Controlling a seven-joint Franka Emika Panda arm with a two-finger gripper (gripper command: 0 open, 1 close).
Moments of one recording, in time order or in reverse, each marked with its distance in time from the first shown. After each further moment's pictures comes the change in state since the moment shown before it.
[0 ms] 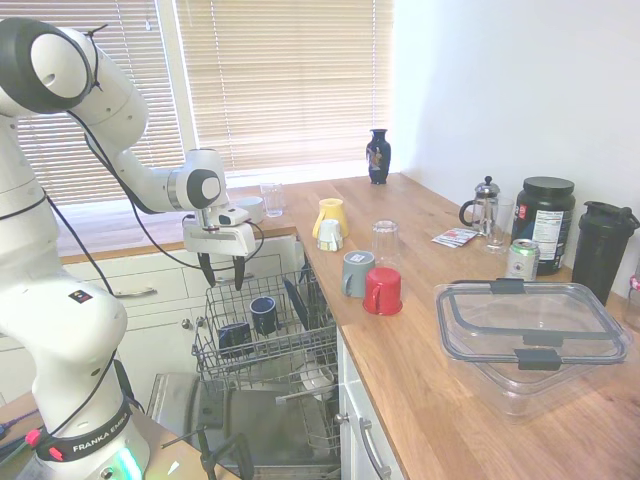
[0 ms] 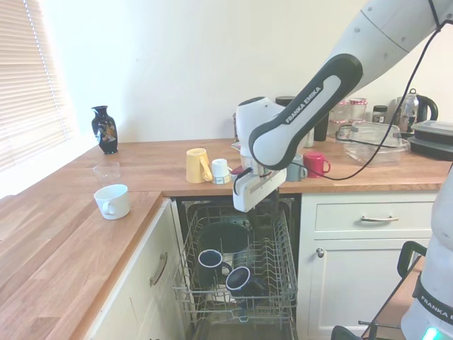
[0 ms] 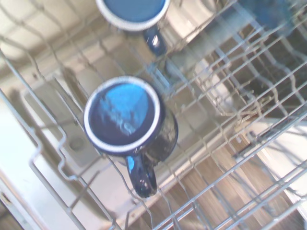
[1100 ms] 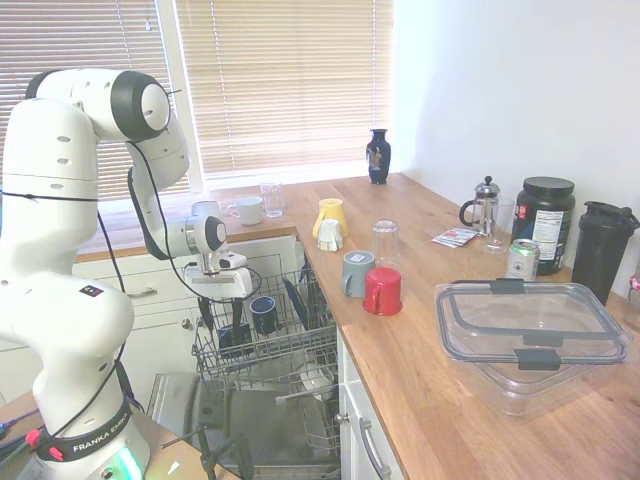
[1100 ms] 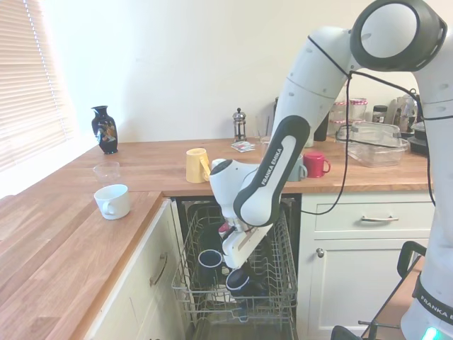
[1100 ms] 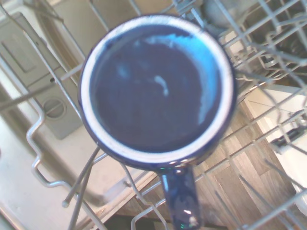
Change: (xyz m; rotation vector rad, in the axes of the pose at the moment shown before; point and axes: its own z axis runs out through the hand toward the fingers) arm -0.018 -0.057 0.131 -0.162 -0.050 -0.060
